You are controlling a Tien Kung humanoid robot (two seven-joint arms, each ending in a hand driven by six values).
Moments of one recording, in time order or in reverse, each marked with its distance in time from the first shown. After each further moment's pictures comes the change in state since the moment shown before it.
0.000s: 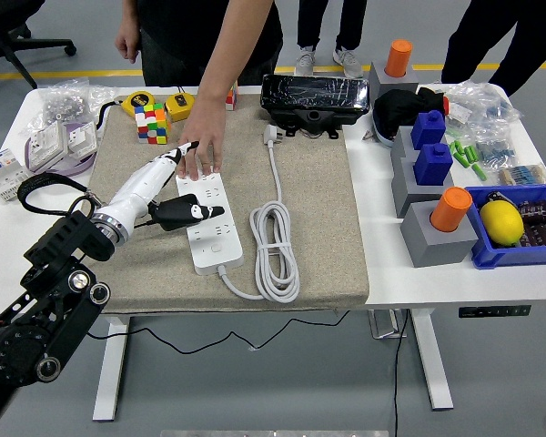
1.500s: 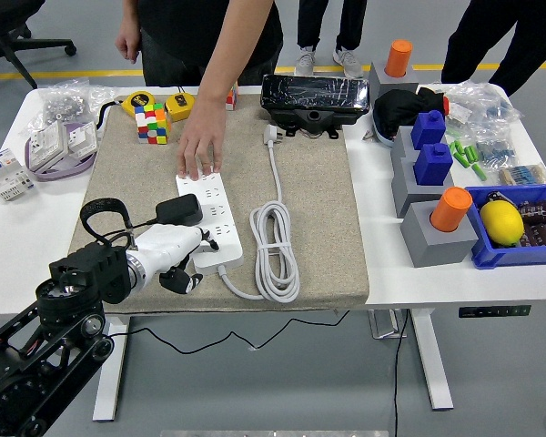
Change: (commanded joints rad) left arm 0.074 0.063 0.156 -0.248 0.249 -0.454 0.273; right arm 0.004 -0.002 0.003 0.000 0.005 0.005 0.008
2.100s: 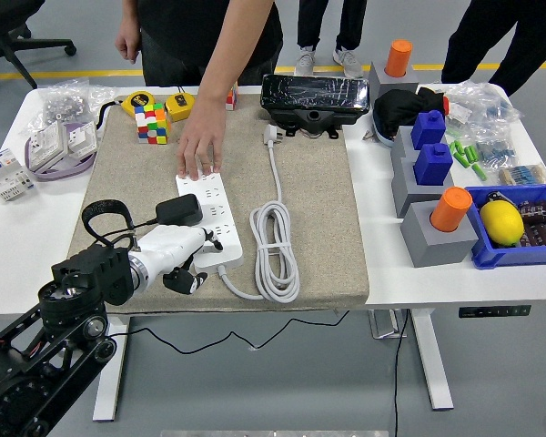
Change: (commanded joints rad) left arm 0.007 -0.008 0.002 0.007 0.005 0.020 -0.008; right arm -0.004 0.000 0.000 0.000 -0.002 -0.001 -0.001
